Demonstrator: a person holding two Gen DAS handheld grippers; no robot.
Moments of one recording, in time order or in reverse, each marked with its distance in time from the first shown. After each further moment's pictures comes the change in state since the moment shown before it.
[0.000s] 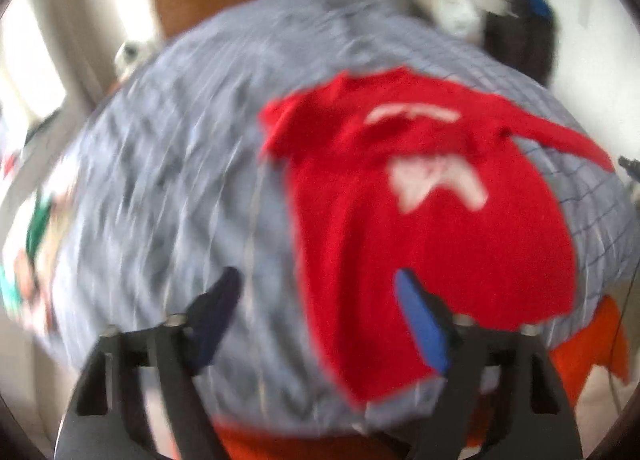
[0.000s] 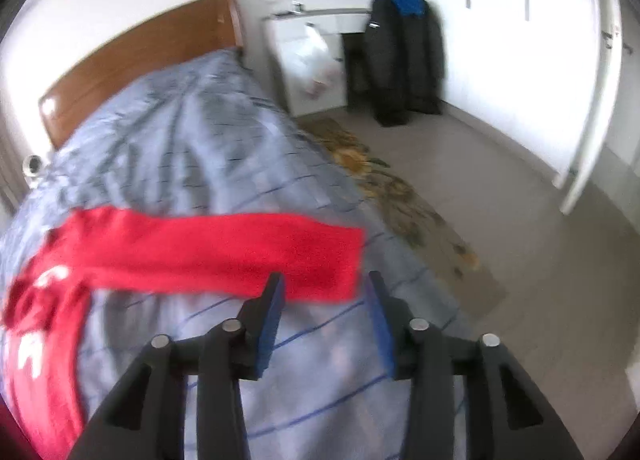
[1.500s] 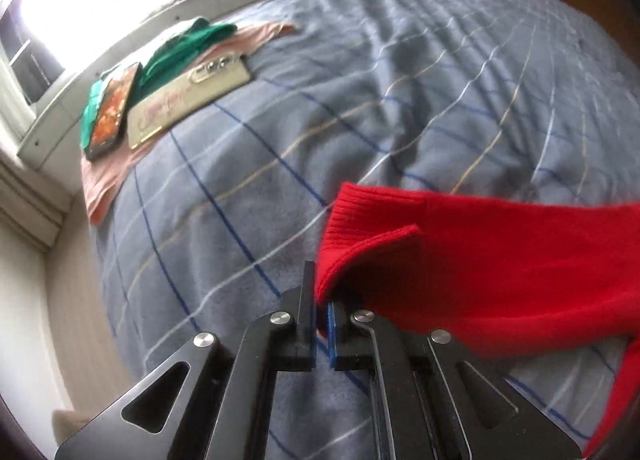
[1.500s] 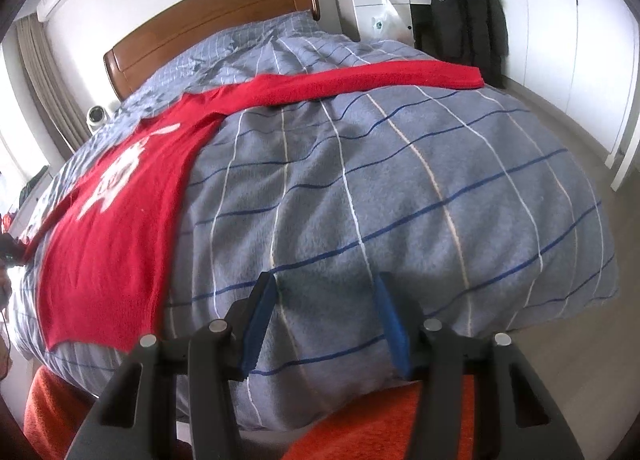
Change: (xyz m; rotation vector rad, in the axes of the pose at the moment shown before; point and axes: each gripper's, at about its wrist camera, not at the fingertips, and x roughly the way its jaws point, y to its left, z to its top) left arm 0.142 0.265 -0.036 -0.773 0.247 0.537; right arm -0.045 0.090 -0.173 -0.099 0.102 0.140
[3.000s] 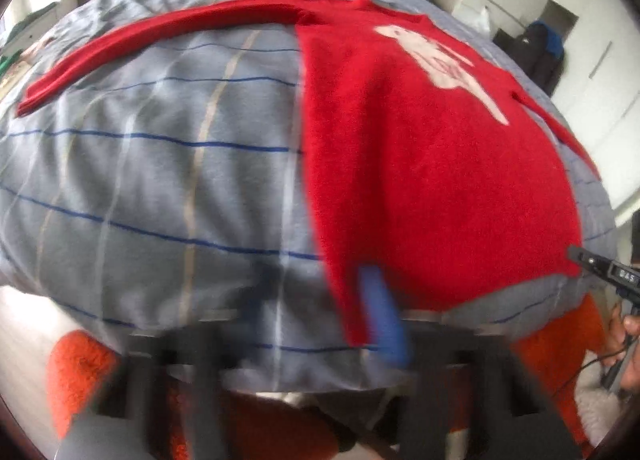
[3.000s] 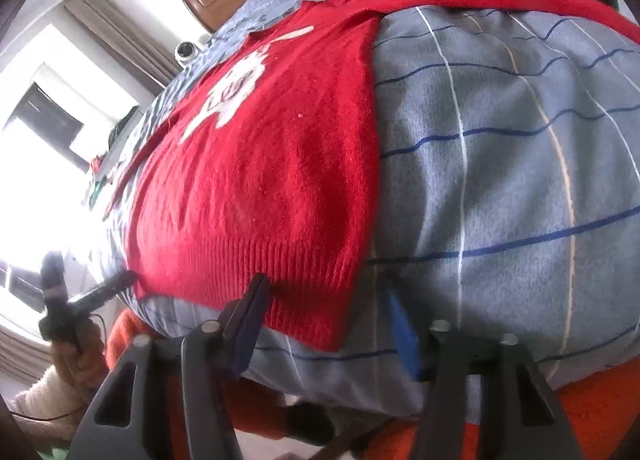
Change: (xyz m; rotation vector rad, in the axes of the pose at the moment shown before) left arm -0.104 -0.041 -0.225 0.537 0.034 -0.722; right arm 0.046 0.087 -0.008 -0.083 0.291 0.436
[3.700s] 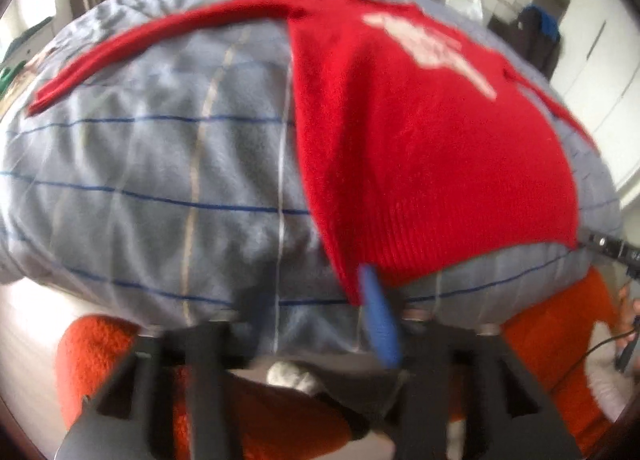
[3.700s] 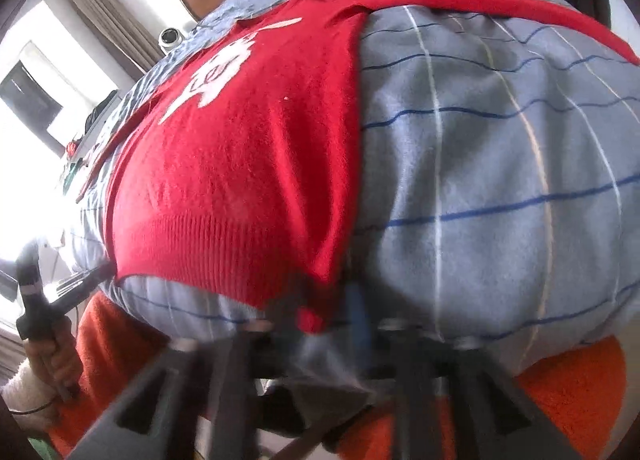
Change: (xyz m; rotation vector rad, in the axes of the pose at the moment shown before) left arm -0.023 -0.011 -0.030 0.036 -0.026 0.048; right arm -0.015 -0.005 -0.015 -0.016 0.005 -0.121
